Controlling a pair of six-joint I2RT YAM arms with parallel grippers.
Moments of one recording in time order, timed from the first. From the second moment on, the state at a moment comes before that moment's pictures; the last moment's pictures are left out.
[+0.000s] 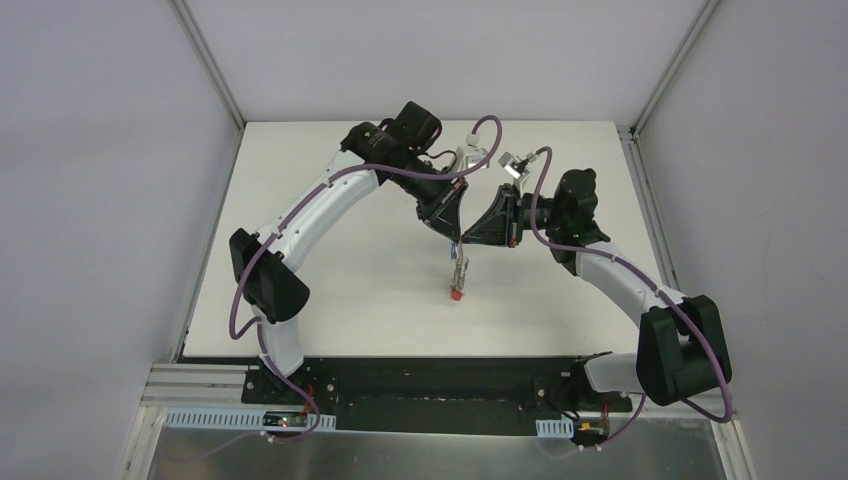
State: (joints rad) left arm -0.68 1.85 2.00 -1.17 0.86 0.23; right arm 0.34 1.33 0.79 0.58 -1.32 0.62
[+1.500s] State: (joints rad) left arm -0.65 1.73 1.77 -0.86 0.87 0.15; right arm 0.29 1.33 0.79 0.64 -1.21 0.74
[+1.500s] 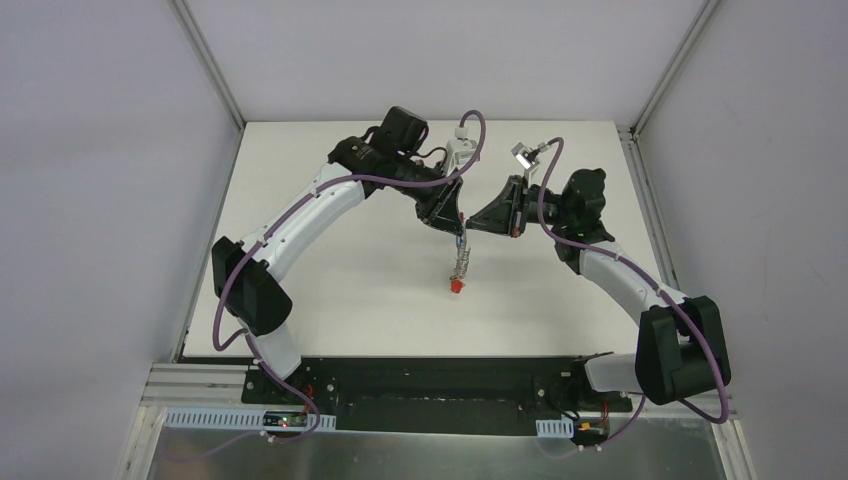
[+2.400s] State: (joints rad) left arm -0.63 1.74 1.78 -0.79 0.90 0.04; right arm 0.27 1.33 0.77 0.71 -1.21 0.78
